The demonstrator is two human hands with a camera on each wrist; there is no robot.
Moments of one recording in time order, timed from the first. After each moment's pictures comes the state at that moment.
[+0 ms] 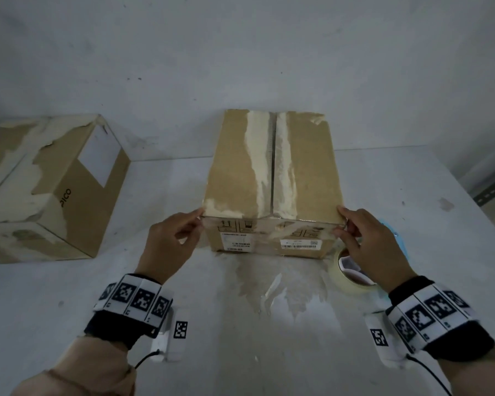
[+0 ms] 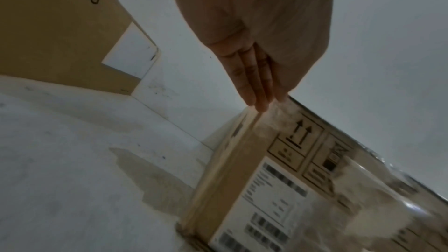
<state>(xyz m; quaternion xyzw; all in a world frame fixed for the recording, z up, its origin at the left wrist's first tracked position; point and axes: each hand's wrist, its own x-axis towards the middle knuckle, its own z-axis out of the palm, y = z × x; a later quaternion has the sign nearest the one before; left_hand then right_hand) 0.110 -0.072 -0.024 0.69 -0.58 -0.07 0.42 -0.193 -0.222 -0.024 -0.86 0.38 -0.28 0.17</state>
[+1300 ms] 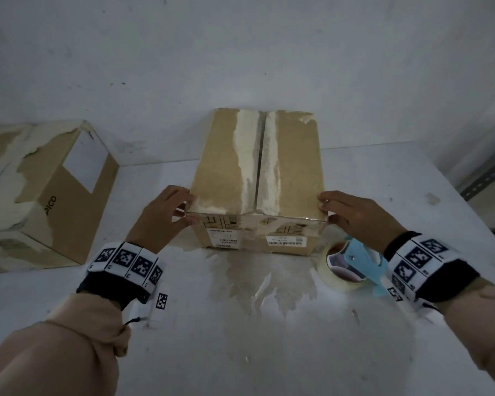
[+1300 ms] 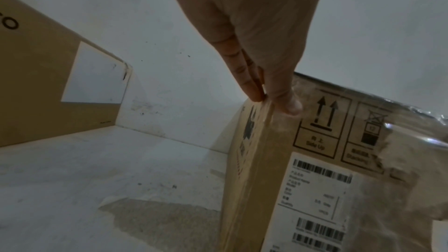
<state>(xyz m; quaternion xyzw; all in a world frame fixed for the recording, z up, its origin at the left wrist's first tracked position) 0.132 -0.109 -0.007 0.70 -0.65 -0.07 0.29 -0.201 -0.277 -0.014 -0.96 0.14 -0.23 -0.02</state>
